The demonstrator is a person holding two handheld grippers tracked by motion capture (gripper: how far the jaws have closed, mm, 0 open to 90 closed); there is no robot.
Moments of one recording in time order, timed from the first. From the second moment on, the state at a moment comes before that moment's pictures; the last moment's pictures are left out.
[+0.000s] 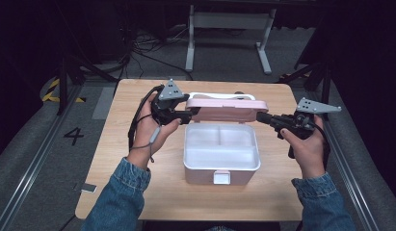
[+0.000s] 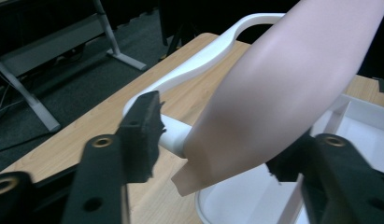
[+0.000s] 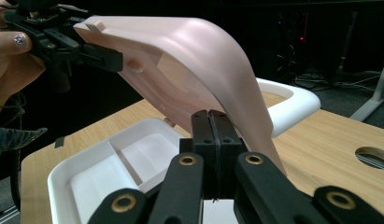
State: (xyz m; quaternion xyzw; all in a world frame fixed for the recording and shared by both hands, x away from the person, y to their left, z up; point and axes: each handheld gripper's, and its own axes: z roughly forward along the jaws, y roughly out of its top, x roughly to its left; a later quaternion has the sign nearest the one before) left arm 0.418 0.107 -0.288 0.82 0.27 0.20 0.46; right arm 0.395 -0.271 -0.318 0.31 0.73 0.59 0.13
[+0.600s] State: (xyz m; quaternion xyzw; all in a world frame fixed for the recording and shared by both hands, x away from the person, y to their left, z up) left arm 0.430 0.104 -0.284 0.81 0.27 0.19 0.48; right arm 0.380 -0.289 -0.318 0.32 0.73 0.58 0.14
